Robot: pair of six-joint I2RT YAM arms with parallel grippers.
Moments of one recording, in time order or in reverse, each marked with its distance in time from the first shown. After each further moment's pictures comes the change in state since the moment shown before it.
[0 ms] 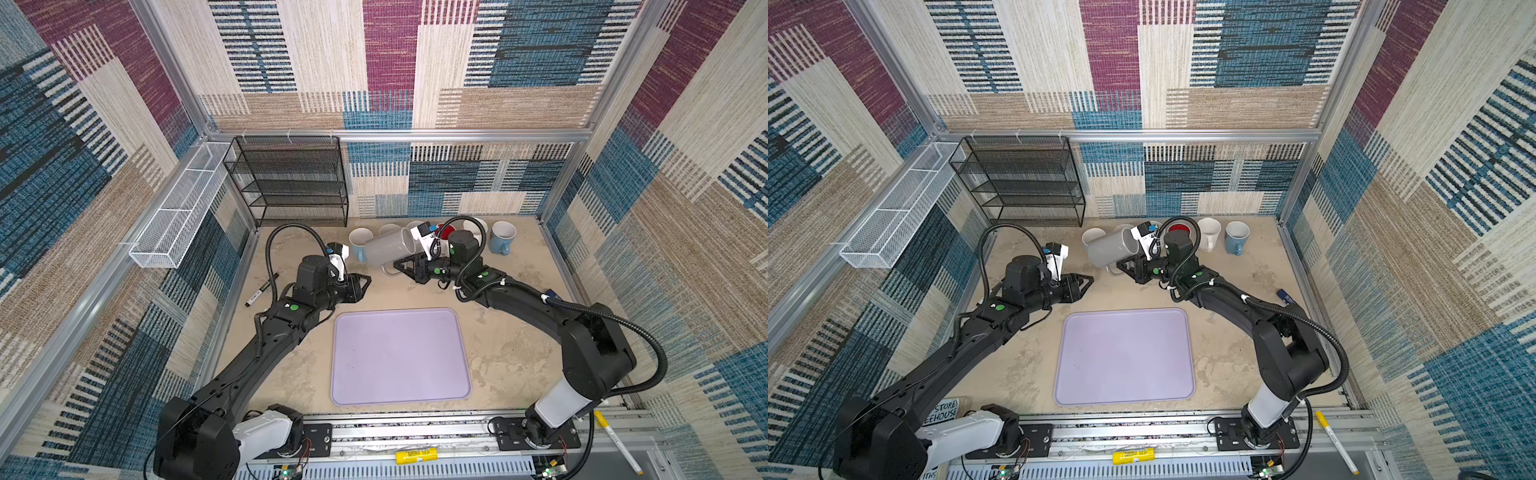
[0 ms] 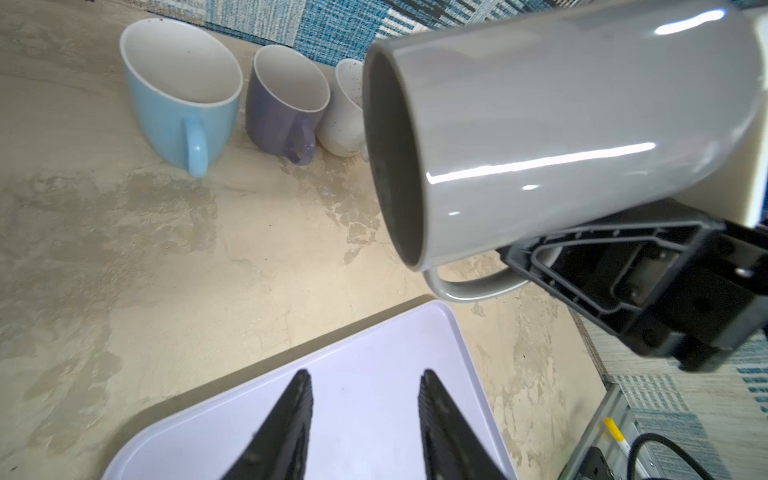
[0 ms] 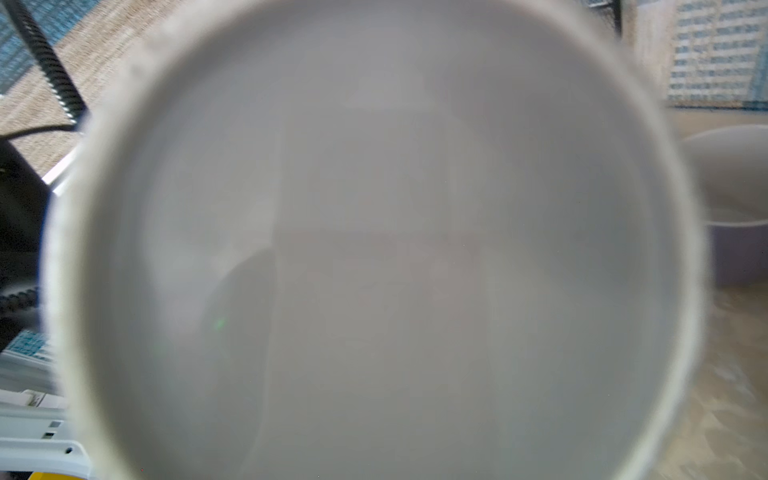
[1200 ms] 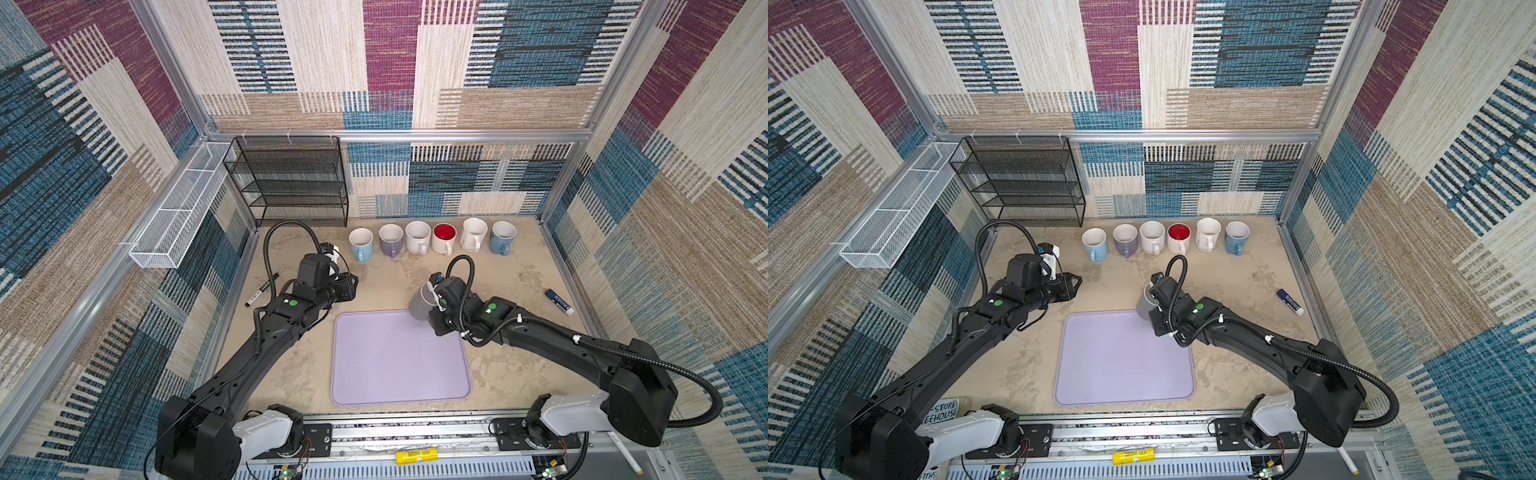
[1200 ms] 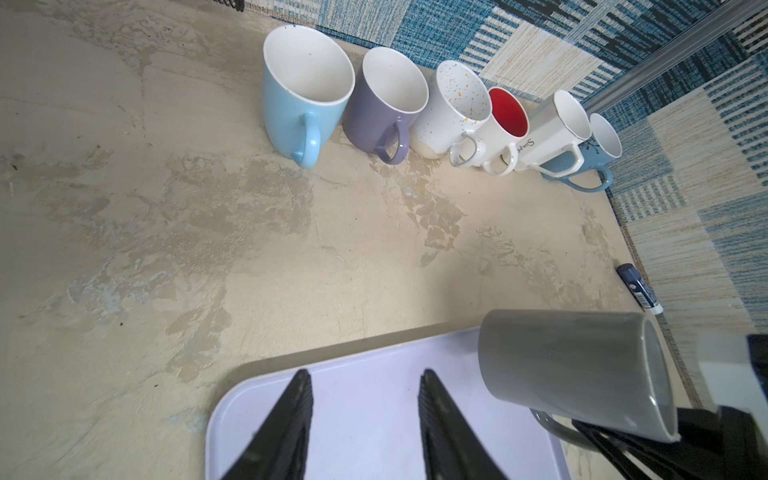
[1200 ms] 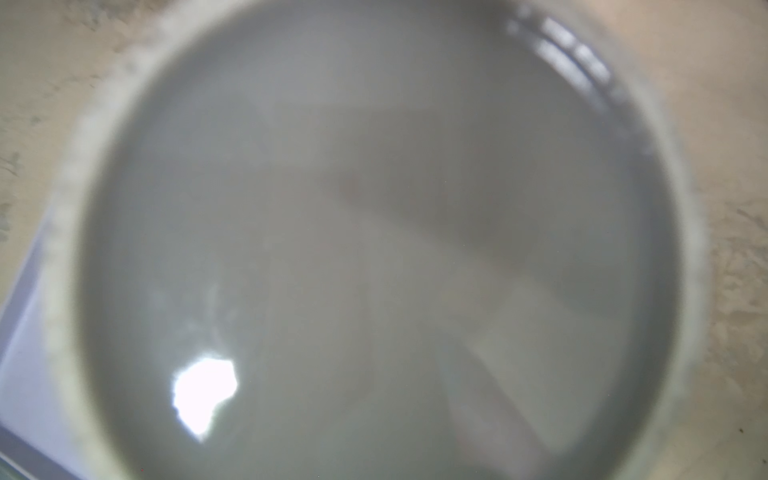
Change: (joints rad) left arm 0.005 0.016 0.060 -0.183 -0.228 0.001; right arm 0.230 -0.282 -0.201 -0.718 0.800 -0.071
